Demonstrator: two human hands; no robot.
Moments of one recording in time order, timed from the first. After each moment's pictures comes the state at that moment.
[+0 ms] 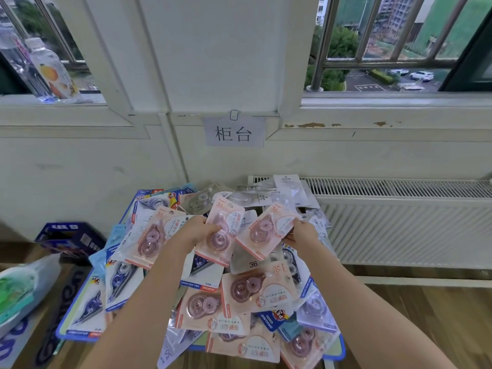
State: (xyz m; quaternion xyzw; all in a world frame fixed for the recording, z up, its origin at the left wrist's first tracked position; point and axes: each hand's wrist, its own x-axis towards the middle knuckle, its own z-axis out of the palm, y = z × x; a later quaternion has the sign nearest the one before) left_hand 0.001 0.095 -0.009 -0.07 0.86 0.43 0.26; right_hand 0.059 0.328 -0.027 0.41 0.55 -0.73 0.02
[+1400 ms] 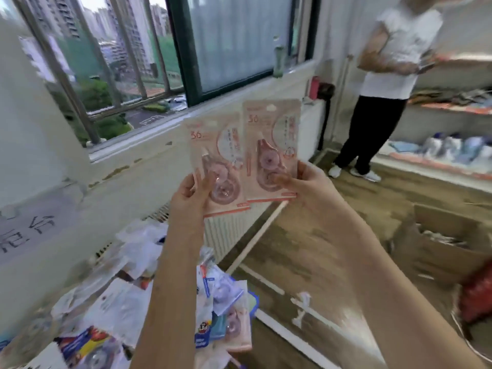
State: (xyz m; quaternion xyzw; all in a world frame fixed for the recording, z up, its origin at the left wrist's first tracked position) left_hand 0.150 0.287 0.133 0.32 0.50 0.74 0.32; right_hand 0.331 0.373 0.154 0.28 0.58 -0.65 -0.41
